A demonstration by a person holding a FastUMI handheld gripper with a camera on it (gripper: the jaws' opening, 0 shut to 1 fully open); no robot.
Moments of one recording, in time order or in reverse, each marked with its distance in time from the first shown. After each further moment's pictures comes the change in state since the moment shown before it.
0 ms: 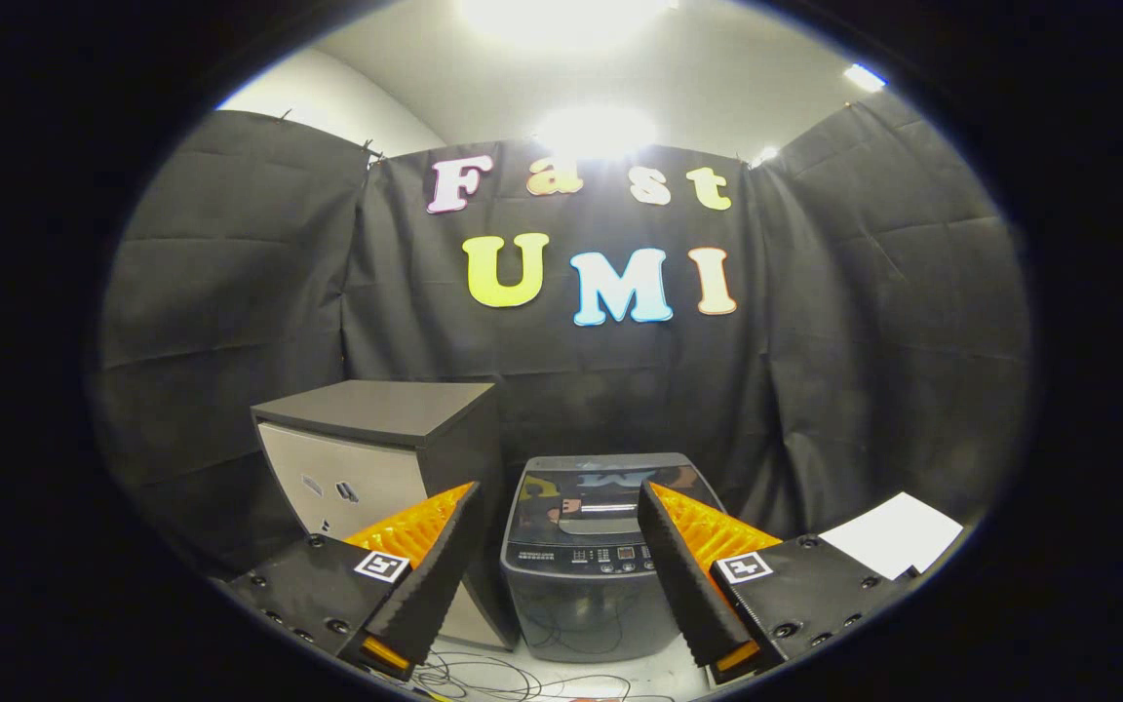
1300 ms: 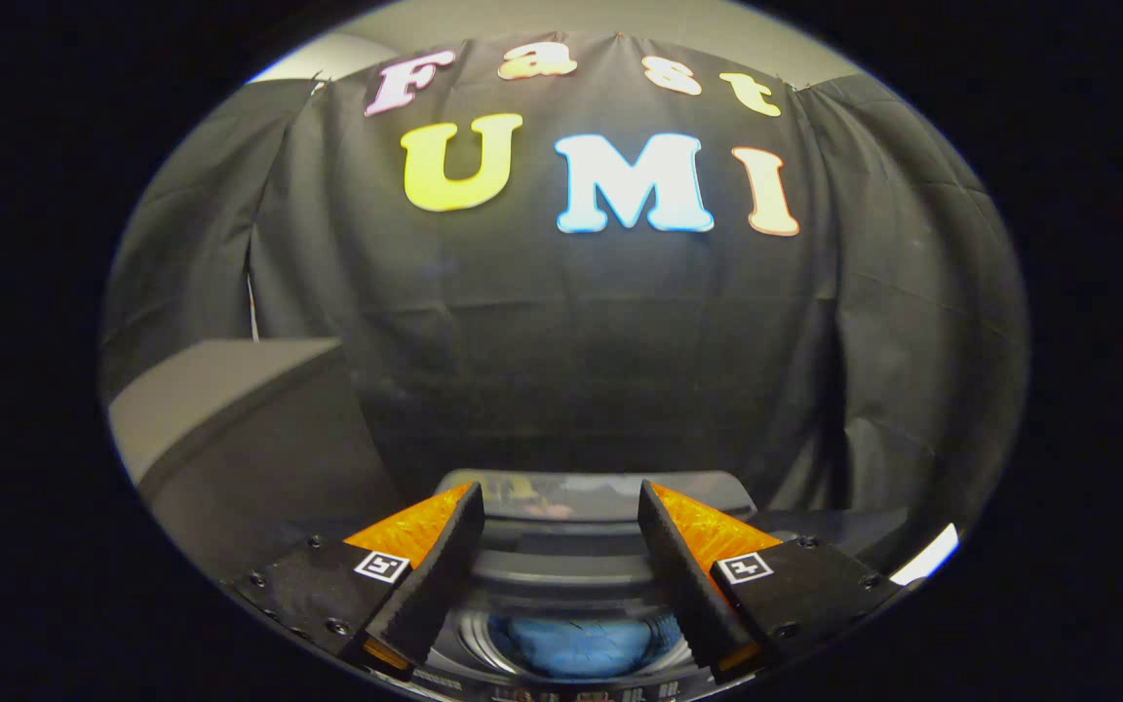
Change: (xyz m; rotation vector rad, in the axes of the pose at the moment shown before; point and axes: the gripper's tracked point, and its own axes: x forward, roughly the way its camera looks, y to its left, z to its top) arm 0.364 -0.069 -0.075 -0.040 0.326 -0.013
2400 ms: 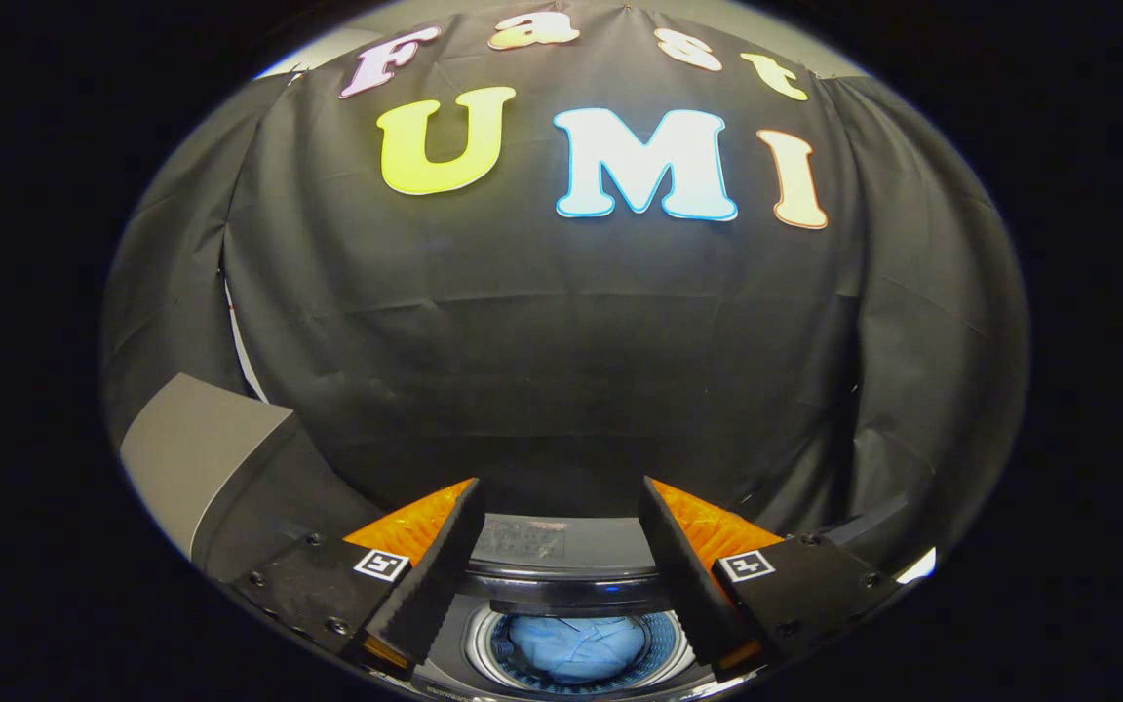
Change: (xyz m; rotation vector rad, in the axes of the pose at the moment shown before) arm 0.055 0.001 0.089 0.017 0.064 0.027
